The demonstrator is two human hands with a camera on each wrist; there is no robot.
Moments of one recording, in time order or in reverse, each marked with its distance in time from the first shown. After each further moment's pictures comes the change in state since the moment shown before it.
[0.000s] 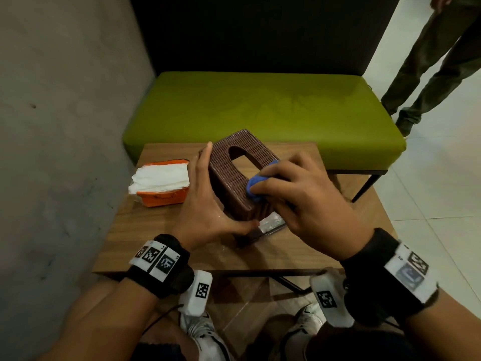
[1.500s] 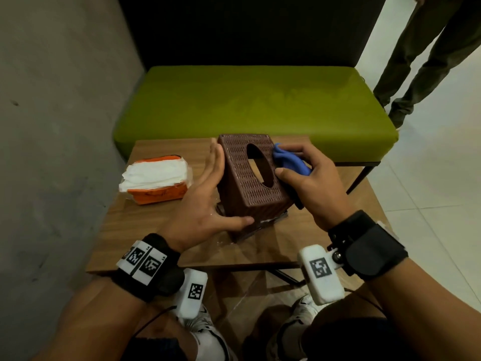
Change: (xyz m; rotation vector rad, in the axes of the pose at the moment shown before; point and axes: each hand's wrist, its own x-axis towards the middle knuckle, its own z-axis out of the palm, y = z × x) left_hand 0.002 0.008 -0.001 0.011 -0.276 0.082; right_hand -0.006 0.045 0.029 0.811 0.286 0.675
